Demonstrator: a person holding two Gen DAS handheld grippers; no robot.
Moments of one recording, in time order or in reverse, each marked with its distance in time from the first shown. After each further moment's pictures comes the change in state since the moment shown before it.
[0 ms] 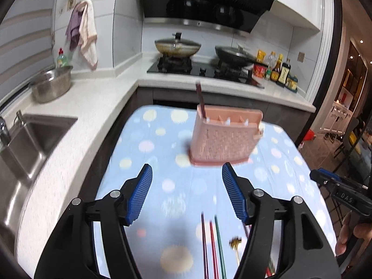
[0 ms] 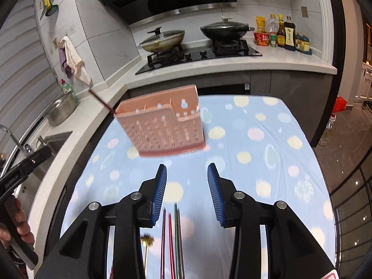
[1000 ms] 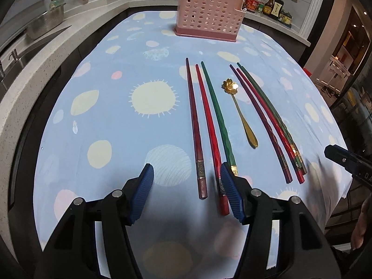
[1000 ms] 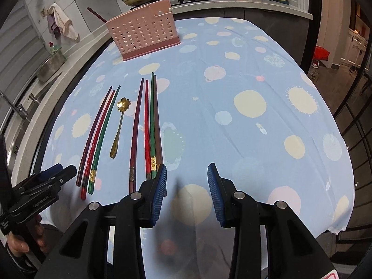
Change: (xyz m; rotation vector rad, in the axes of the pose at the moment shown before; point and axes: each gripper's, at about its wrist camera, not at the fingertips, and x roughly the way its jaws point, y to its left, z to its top) left arm -0.008 -0.021 -0.211 0.033 0.337 -0.025; right arm -0.041 -0.023 -0.187 0.066 0.220 -0.065
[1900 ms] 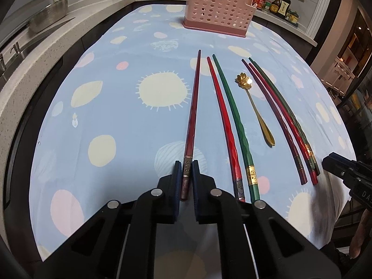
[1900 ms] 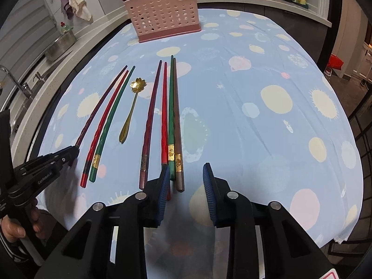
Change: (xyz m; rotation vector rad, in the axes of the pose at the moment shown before) left arm 0.014 0.011 0.000 -0.024 0.017 0.014; right arm 0.023 0.027 -0.009 -0.119 0.061 0.017
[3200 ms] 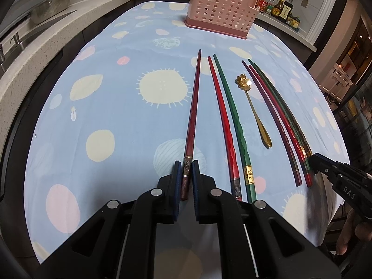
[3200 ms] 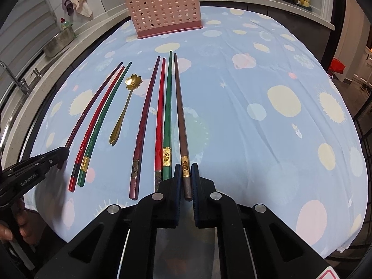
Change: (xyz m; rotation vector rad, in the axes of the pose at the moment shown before) left arm 0.001 0.005 0.000 -0.039 0.012 -0.036; right arm 0.014 -0.005 0.005 -0.004 -0.018 -0.005
